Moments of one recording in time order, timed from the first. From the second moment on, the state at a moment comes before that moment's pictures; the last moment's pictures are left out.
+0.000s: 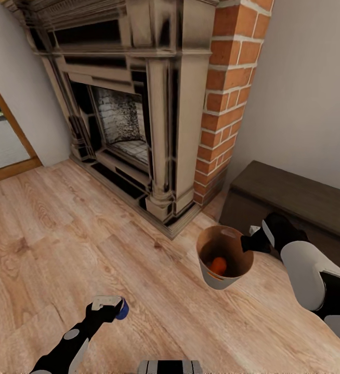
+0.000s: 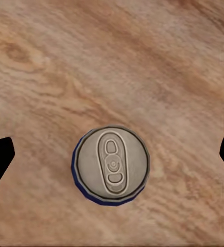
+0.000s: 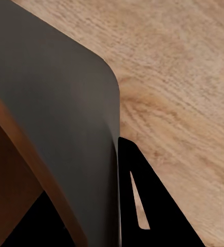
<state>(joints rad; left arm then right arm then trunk) -0.49 0.04 0.13 -0.43 -0.05 -0.19 -0.21 -1.16 -0.14 -0.34 -0.36 0.41 1.04 0.34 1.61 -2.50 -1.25</state>
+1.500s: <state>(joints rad) -0.49 0.04 0.13 -0.43 -0.05 -0.19 -0.22 -1.18 -0.13 -0.34 -0.36 0.44 1.04 0.34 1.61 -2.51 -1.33</state>
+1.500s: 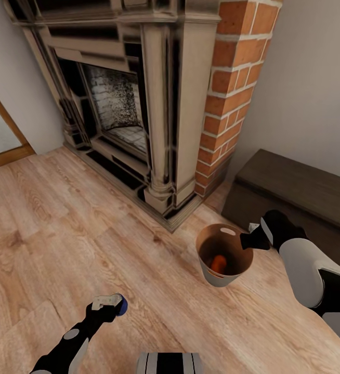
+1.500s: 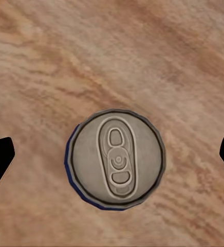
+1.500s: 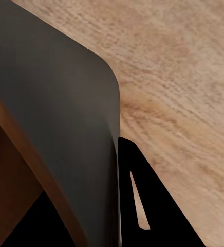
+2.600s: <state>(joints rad) -0.48 0.04 0.10 -0.43 -0.05 -0.19 -0.22 -1.18 -0.13 -0.34 -0.36 0.43 1.04 0.34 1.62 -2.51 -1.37</state>
